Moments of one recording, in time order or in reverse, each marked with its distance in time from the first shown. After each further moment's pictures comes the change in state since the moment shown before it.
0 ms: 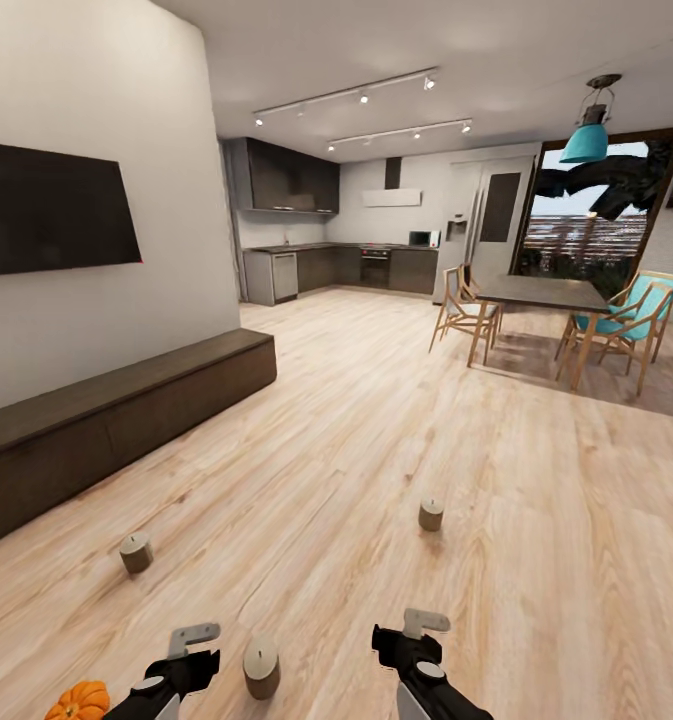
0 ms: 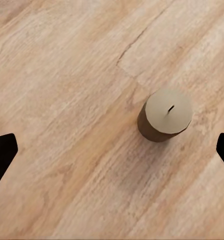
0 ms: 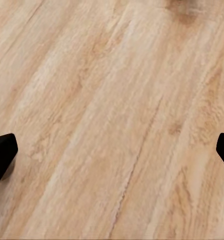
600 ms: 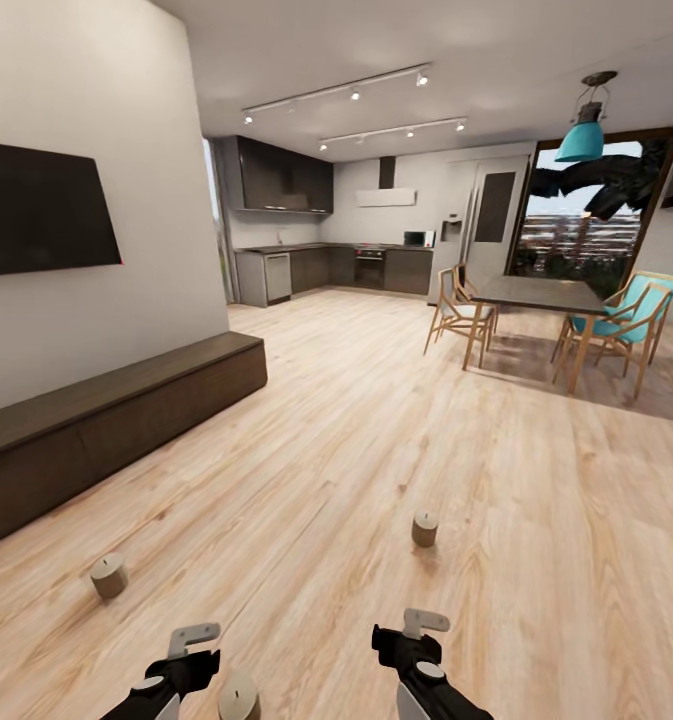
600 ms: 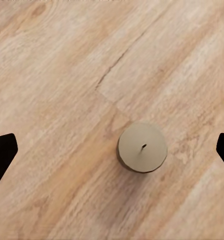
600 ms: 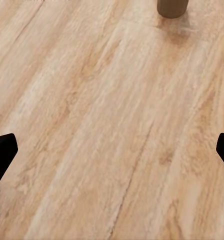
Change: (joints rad) left arm 0.000 0.000 0.000 0.000 0.000 0.000 0.000; right arm 0.000 0.000 0.000 0.000 0.000 0.000 0.000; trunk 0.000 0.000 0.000
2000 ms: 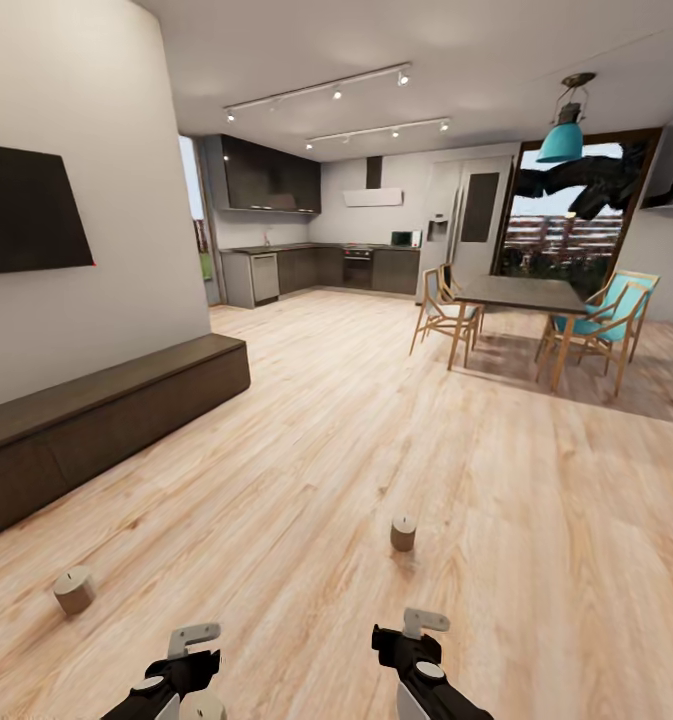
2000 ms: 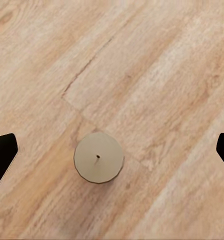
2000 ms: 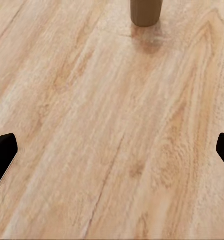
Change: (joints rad) left arm 0.000 0.000 0.000 0.000 0.001 0.000 0.001; right arm 0.000 0.000 0.001 0.000 0.000 0.000 0.000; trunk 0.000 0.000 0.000
